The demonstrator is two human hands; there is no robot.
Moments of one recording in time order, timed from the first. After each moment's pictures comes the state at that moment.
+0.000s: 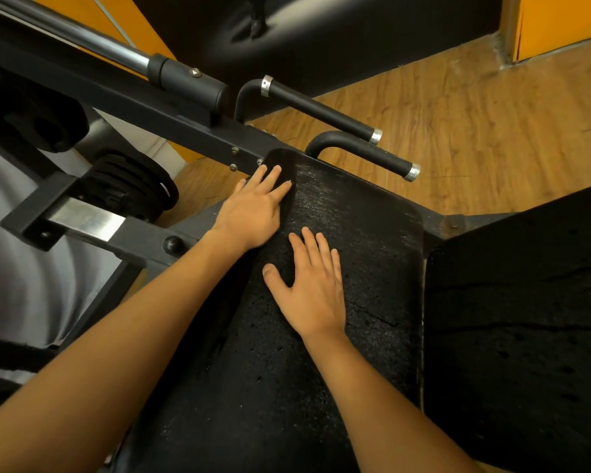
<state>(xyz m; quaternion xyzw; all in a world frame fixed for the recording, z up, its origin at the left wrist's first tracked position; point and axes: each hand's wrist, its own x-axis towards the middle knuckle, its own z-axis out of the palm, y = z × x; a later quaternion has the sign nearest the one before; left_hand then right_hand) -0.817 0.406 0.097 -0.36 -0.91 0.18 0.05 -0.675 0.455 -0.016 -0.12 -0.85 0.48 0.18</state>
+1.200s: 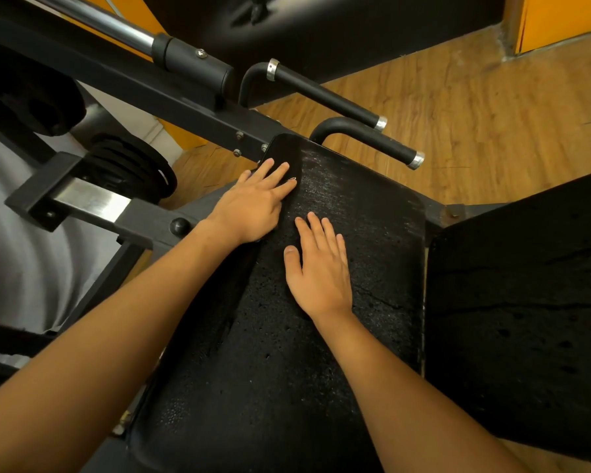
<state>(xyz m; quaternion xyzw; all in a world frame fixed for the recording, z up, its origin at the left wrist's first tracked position) -0.803 0.386 0.105 -0.41 -0.89 0.21 0.02 -0.675 0.456 -0.019 -0.12 -0.86 0.47 0.17</state>
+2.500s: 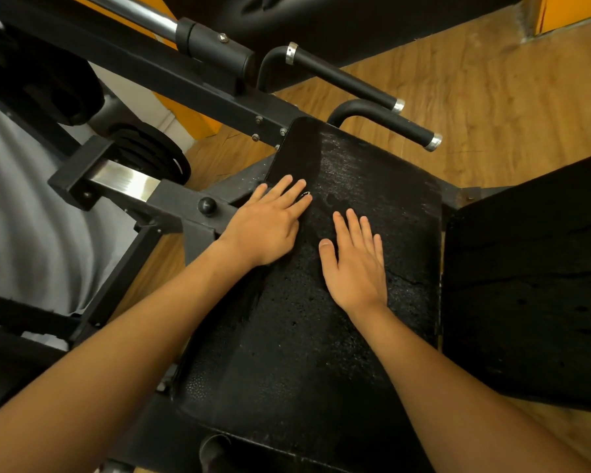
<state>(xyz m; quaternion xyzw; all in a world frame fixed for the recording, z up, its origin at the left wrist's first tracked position) -0.737 0.348 0.101 -0.40 -0.88 0.24 0.01 -0.644 0.454 -0.036 -0.17 -0.87 0.44 0.13</state>
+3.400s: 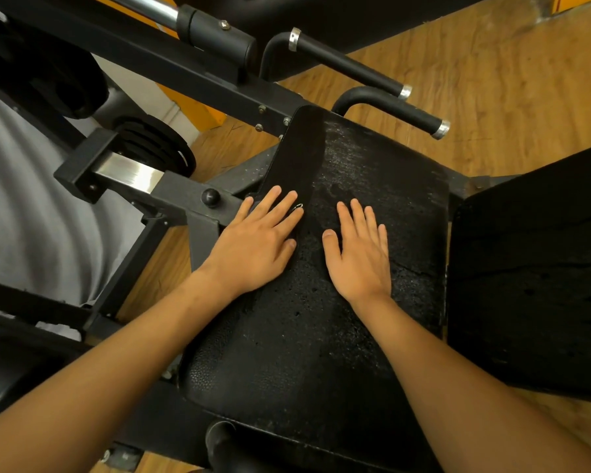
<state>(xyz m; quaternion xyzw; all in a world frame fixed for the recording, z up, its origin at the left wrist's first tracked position) -0.699 0.312 0.101 -0.39 -0.89 0.22 0.02 -0.644 0.453 -0.037 -0.18 -0.87 0.43 0.13</state>
